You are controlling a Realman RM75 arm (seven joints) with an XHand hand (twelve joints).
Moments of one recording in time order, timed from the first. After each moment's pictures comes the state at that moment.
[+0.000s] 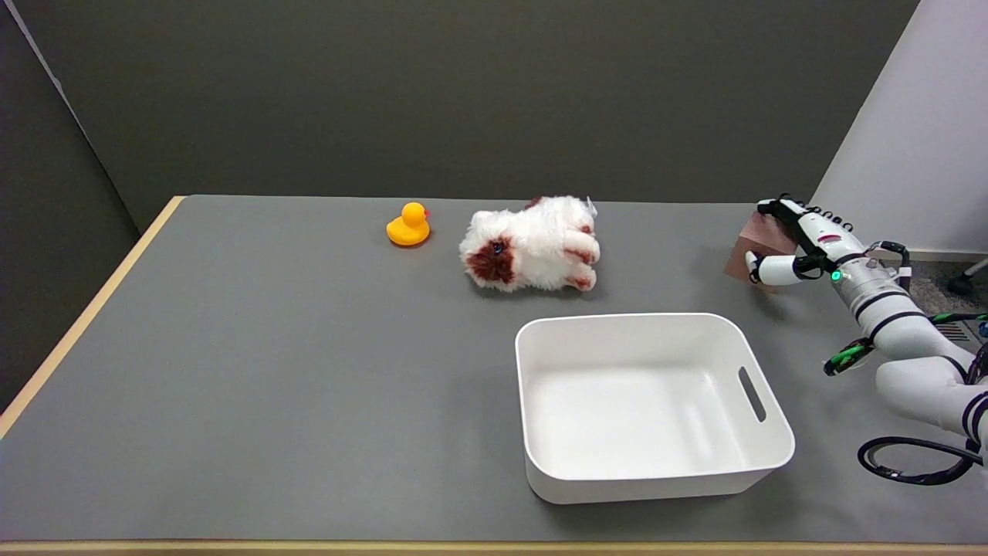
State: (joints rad) arm 0.22 -0.72 -1.90 0.66 0.79 0.52 0.71
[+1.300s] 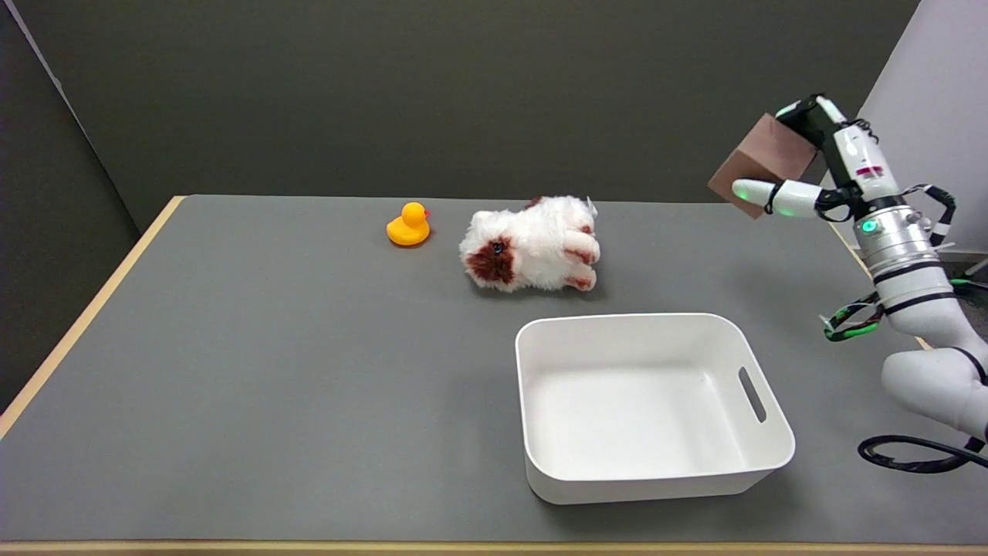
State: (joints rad) arm 0.04 -0.71 -1.67 0.98 0.79 0.84 0.78
